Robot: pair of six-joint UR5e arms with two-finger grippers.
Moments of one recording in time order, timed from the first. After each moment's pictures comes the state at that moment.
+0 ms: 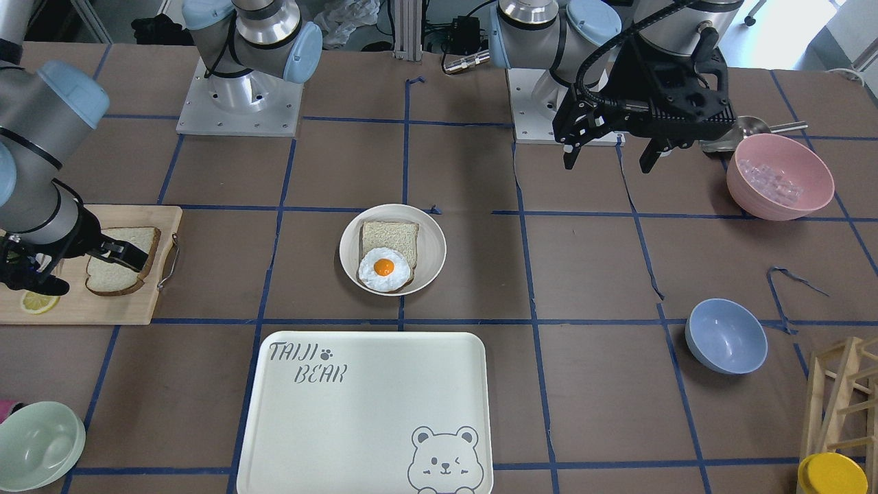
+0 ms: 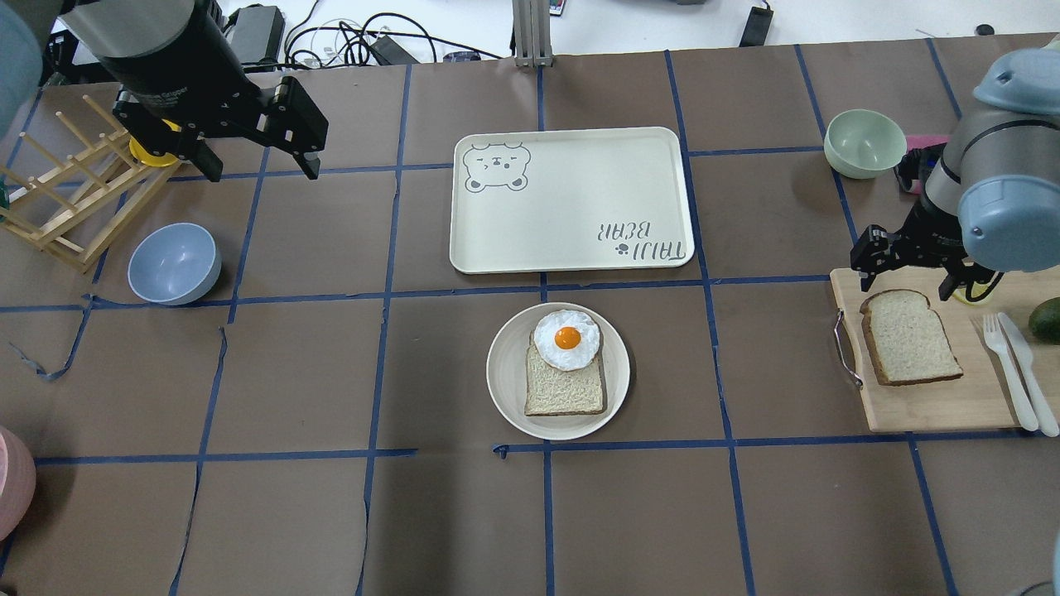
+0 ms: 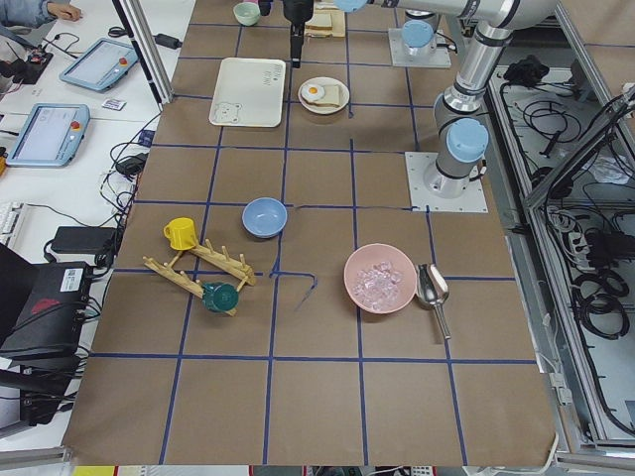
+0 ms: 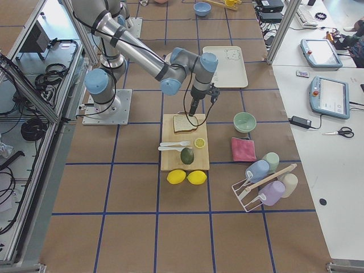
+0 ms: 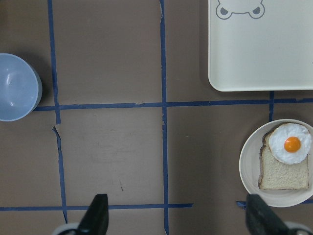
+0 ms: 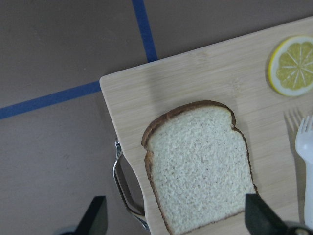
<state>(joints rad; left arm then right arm) -1.57 -1.57 -1.47 -1.63 1.57 0.01 1.18 -1.33 1.92 -2.04 -1.72 -0.11</state>
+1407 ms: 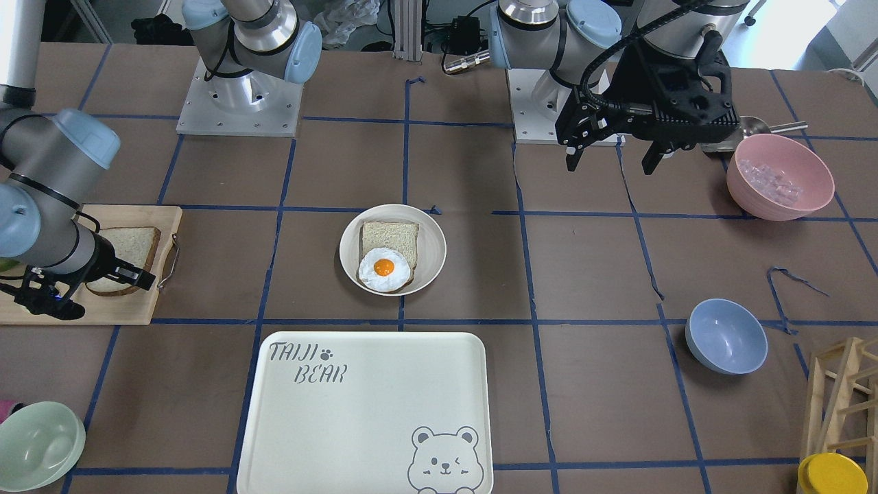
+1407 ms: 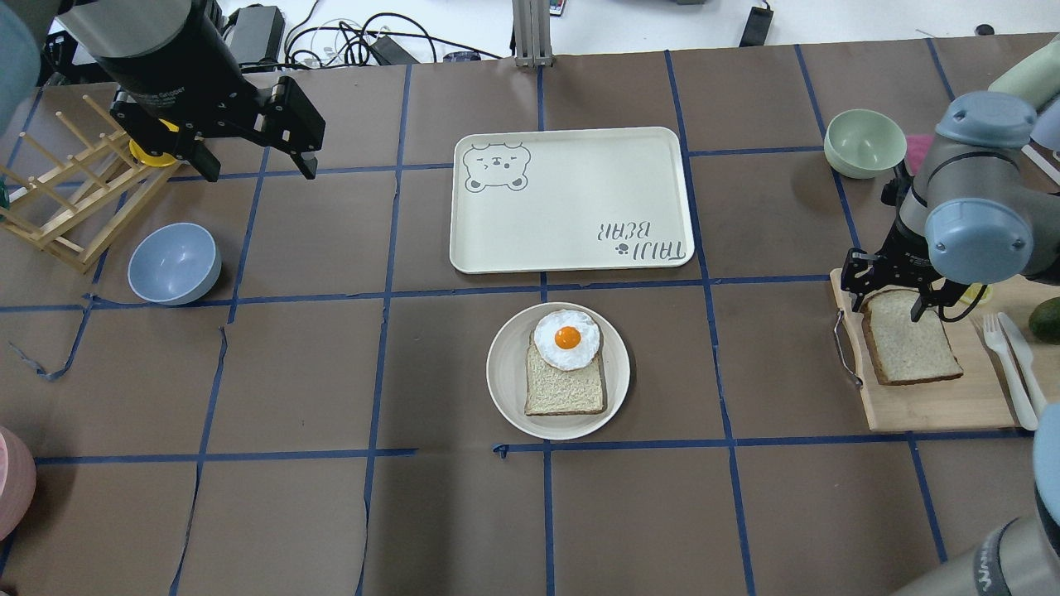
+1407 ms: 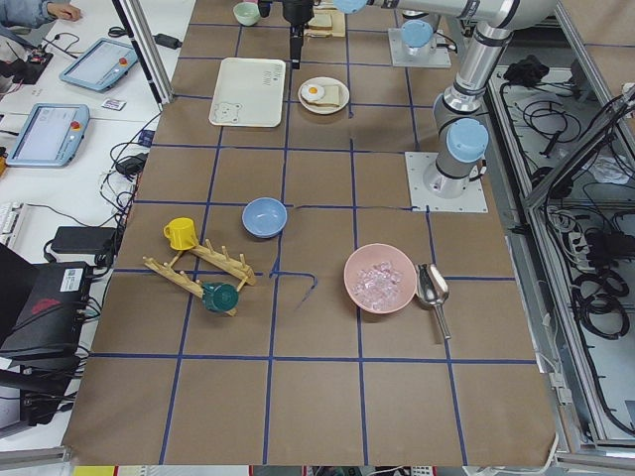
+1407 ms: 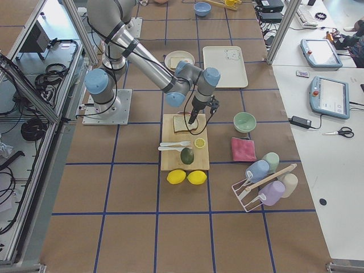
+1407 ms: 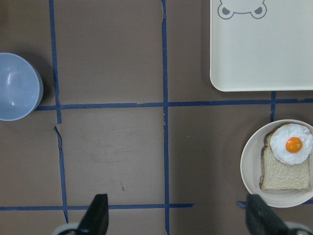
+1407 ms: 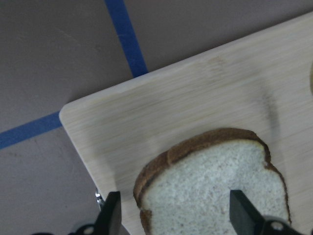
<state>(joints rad) -1.57 -1.57 -1.47 -1.63 1.57 0.02 1.18 -1.23 1.94 -2.09 -1.74 -0.04</state>
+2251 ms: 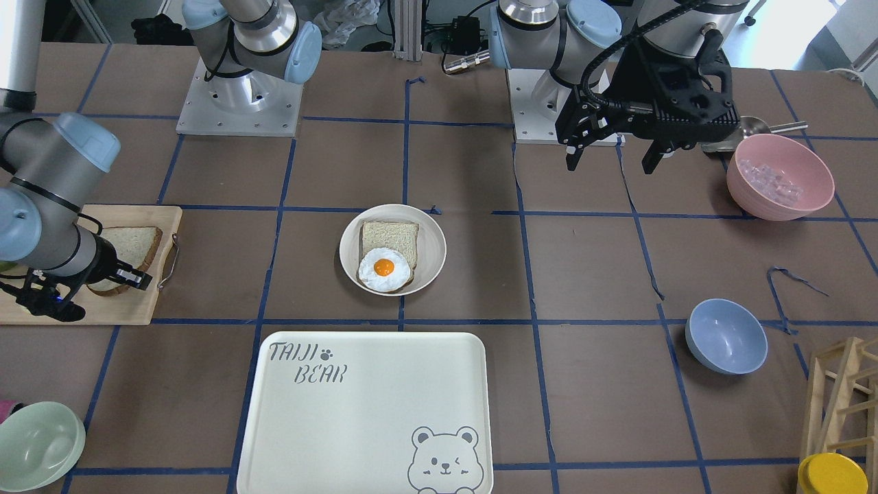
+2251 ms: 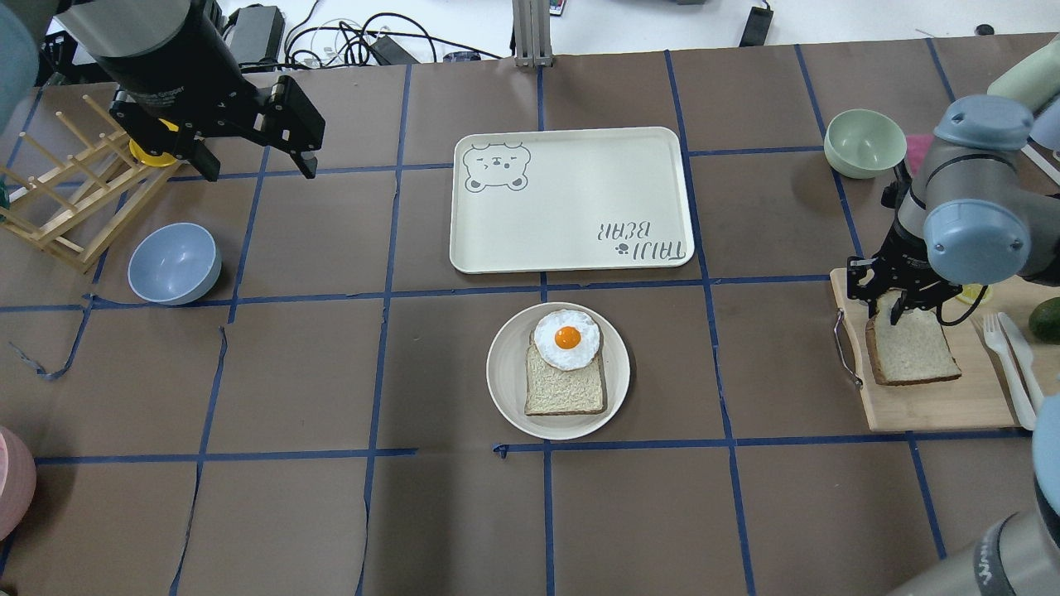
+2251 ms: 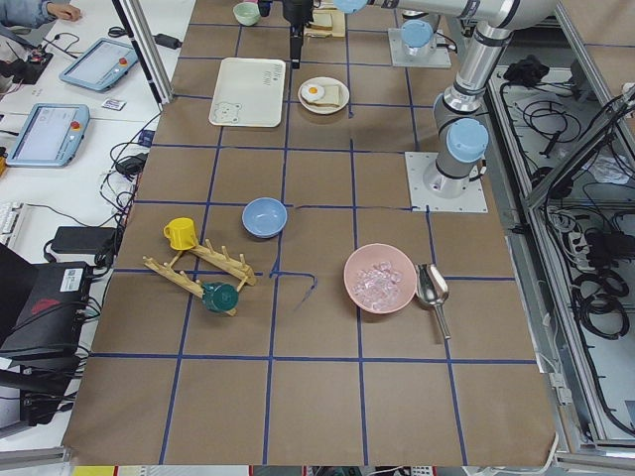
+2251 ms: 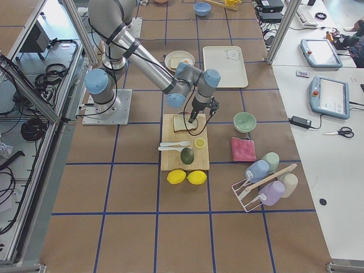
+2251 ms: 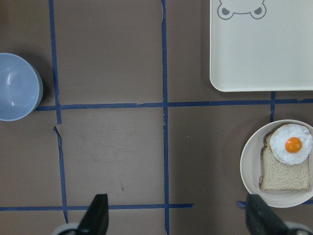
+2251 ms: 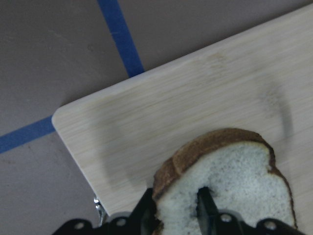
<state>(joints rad) -1.57 -1.57 -1.47 -1.63 1.57 0.02 1.17 -1.21 1.93 -2.09 -1.73 -0.01</state>
